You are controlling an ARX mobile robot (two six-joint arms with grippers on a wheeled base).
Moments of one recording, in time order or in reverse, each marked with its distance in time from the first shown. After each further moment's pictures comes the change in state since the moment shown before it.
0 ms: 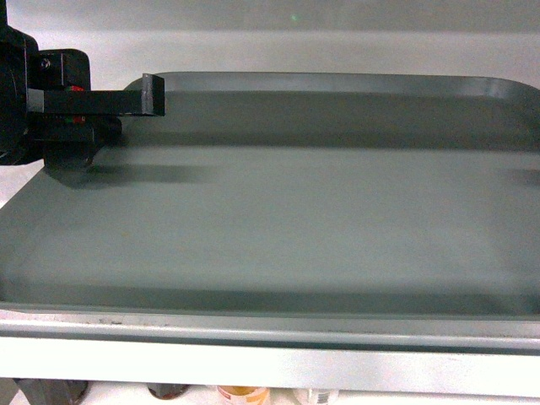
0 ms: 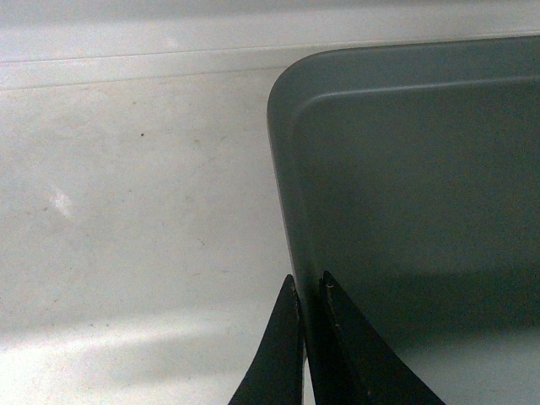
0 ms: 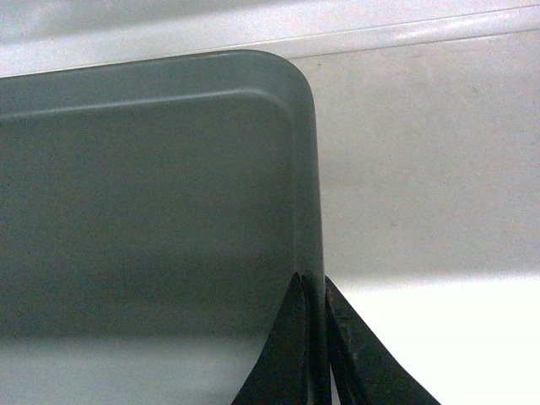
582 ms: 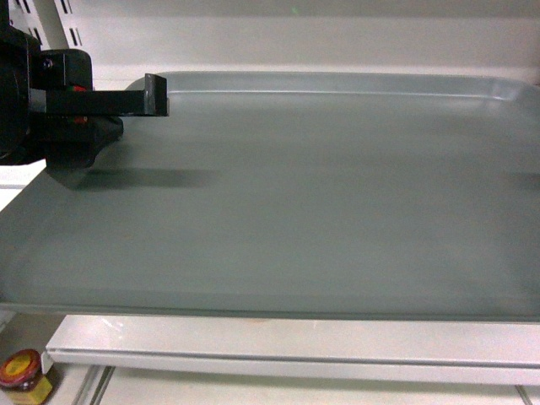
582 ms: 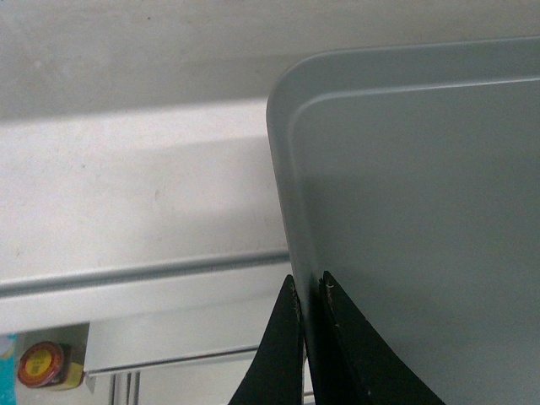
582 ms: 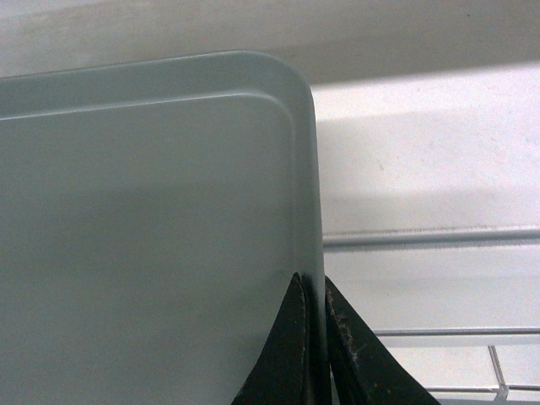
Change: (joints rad) left arm -0.003 0.003 0.001 0.002 0.000 0.000; right arm -0.005 -0.002 -0.002 -0.001 0.002 0.000
